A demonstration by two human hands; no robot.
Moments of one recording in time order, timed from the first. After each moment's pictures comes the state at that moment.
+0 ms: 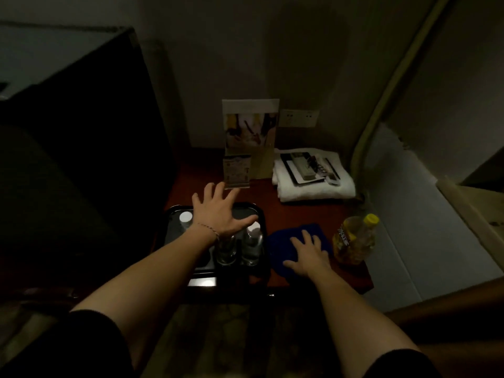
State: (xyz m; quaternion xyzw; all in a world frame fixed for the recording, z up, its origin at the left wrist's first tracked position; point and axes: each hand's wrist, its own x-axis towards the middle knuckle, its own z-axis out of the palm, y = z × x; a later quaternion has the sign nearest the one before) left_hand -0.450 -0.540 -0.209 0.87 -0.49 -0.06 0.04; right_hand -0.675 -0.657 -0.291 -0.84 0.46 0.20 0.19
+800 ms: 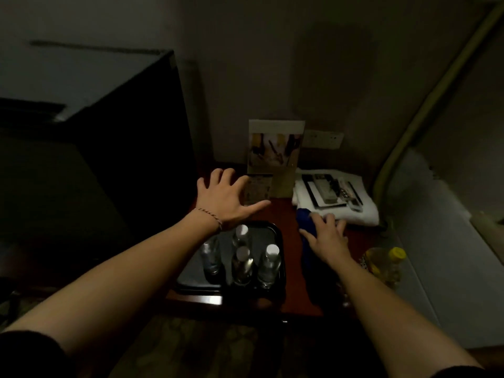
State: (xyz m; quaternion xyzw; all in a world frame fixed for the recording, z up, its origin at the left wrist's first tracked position) left_hand -0.411 -0.541 -0.137 0.89 -0.46 0.02 0.05; right_hand -0.624 -0.703 -0.230 -0.87 0.46 -0.03 0.16
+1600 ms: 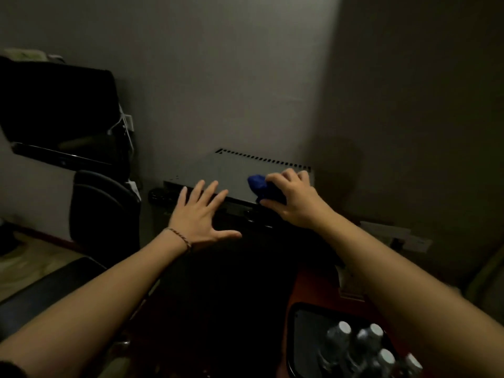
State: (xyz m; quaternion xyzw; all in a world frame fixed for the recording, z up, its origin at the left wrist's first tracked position) left_hand -0.098 -0.206 0.009 0.89 -0.42 0.15 0.03; right_hand -0.260 -0.408 0.085 -0.98 0.08 -0.19 0.07
